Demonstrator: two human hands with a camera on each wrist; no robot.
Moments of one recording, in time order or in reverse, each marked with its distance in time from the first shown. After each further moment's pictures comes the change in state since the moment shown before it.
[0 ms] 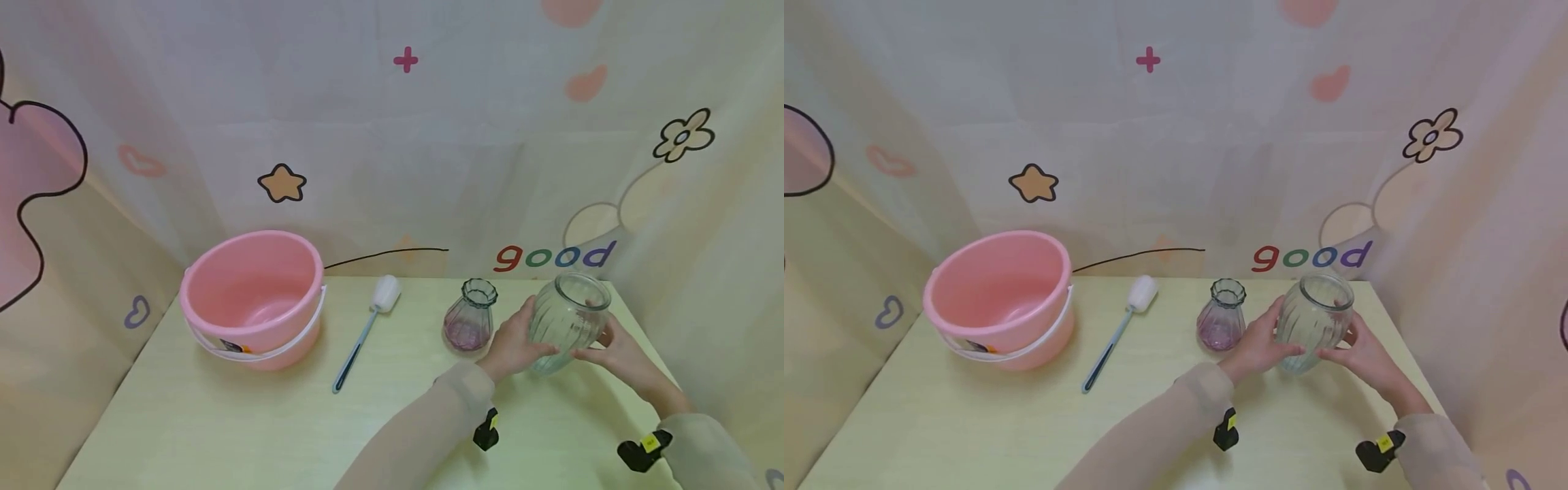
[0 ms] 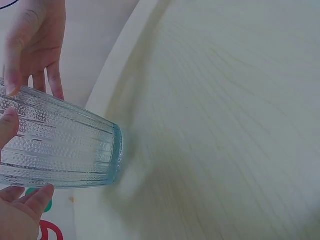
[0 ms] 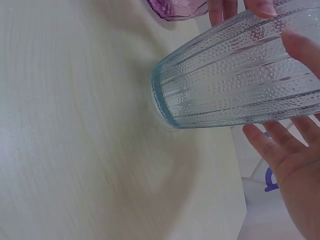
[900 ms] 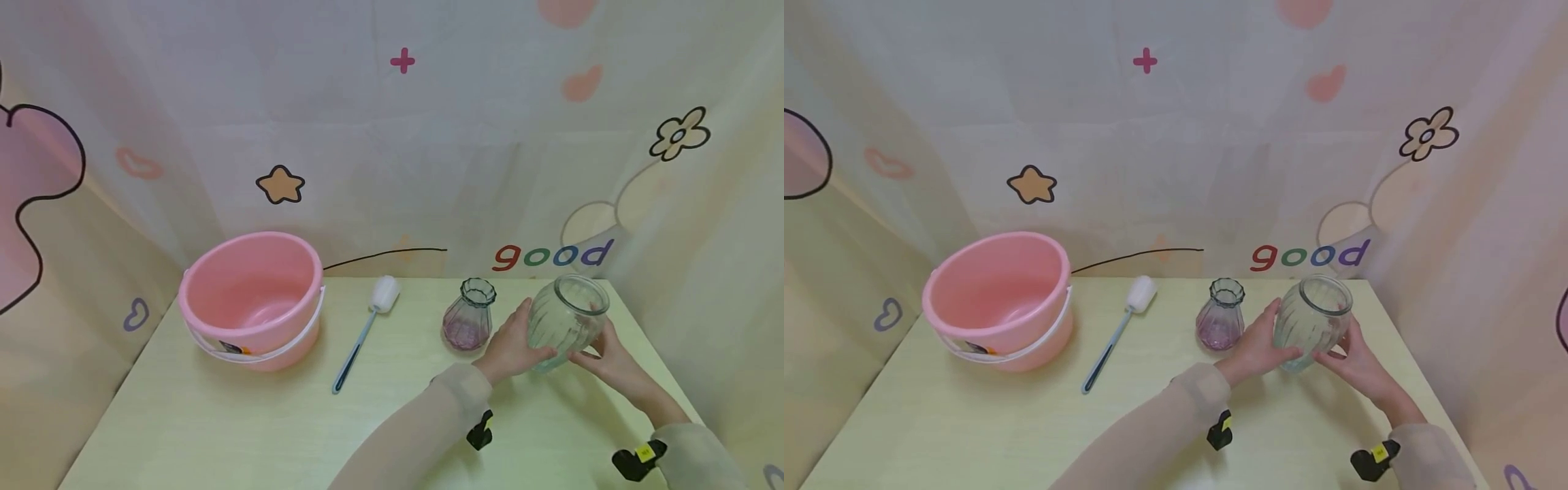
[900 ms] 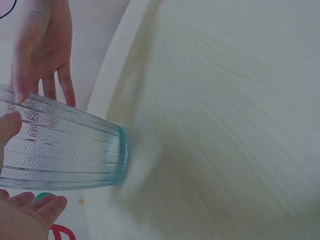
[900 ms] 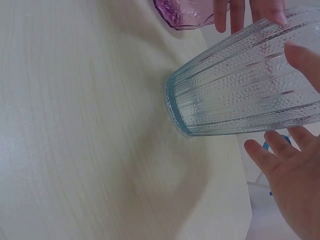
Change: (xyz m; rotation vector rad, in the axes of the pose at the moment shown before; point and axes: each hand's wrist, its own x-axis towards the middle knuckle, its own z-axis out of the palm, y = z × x) left_hand -0.005 -0.004 0.002 0.118 -0.024 0.006; right_hand -0.008 0.007 0.014 0.016 -0.003 -0.099
